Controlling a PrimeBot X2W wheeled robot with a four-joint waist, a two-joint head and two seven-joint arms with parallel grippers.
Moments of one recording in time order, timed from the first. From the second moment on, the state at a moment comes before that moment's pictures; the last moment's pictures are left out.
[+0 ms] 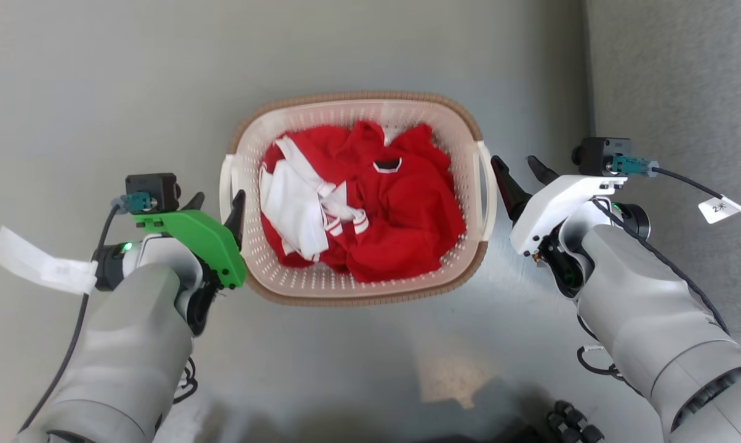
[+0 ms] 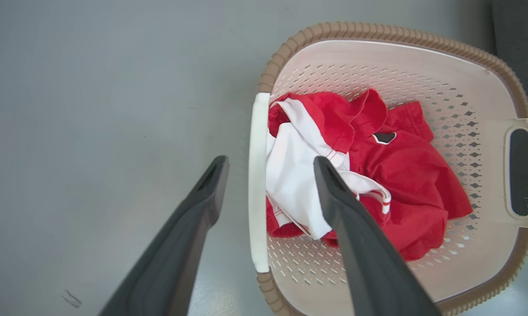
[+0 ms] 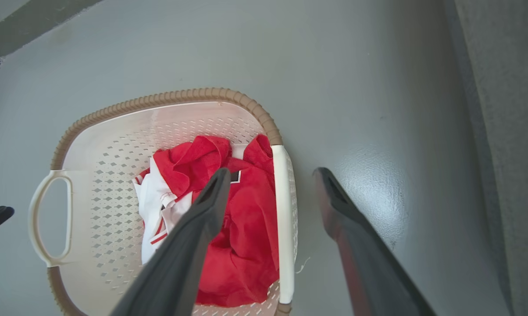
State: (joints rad) left arm -0.83 0.06 -0.81 1.17 -0.95 -0.13 -0.20; right arm -0.81 -0.07 0.75 1.17 0.88 0.12 -0.25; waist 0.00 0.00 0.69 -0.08
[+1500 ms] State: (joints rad) left arm -0.51 0.17 -0.50 0.63 -0.74 -0.09 -0.25; right arm -0.45 -0.22 0.40 0.53 0.57 0.06 -0.25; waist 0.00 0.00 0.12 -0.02
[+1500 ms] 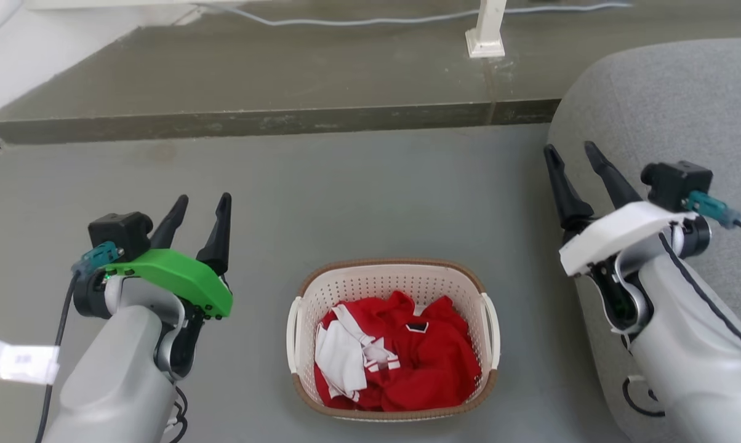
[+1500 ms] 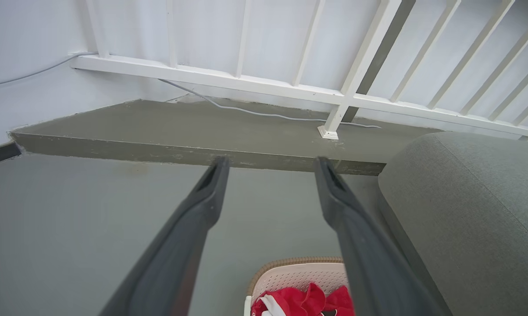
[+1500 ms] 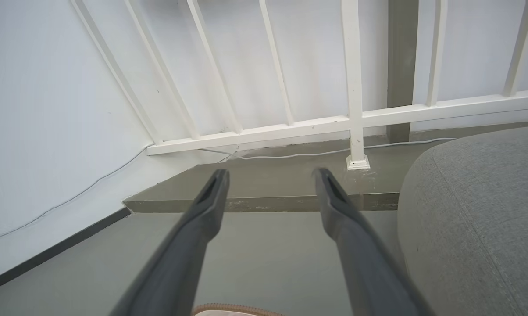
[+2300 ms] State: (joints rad) left arm -0.21 0.12 -0.27 0.29 -0.55 -0.04 -0.25; right arm -0.19 -0.16 0.22 0.29 0.42 0.05 -0.25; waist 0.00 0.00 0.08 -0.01
